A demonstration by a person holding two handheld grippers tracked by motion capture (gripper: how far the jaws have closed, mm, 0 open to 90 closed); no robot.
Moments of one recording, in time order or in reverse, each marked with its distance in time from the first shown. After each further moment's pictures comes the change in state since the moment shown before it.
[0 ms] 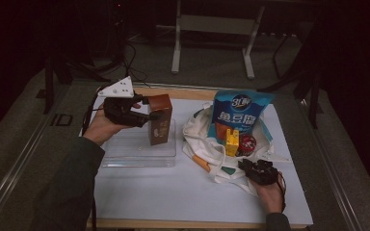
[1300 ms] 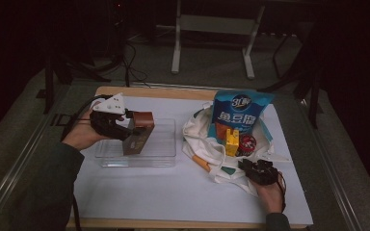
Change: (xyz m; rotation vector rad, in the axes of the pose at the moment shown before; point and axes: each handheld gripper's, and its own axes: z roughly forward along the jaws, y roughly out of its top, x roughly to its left) left arm 0.002 -0.041 -0.017 0.272 0.014 0.081; right arm 0.000 0.000 0.000 0.001 0.002 0.001
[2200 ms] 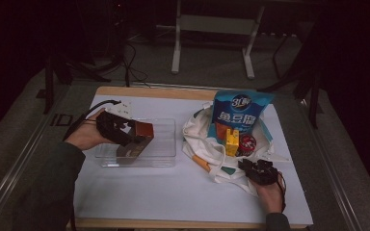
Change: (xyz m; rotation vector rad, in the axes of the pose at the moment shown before) left arm 0.006 -0.009 0.023 0.143 -0.112 -0.028; right arm 0.000 0.000 0.000 0.001 -0.001 0.000
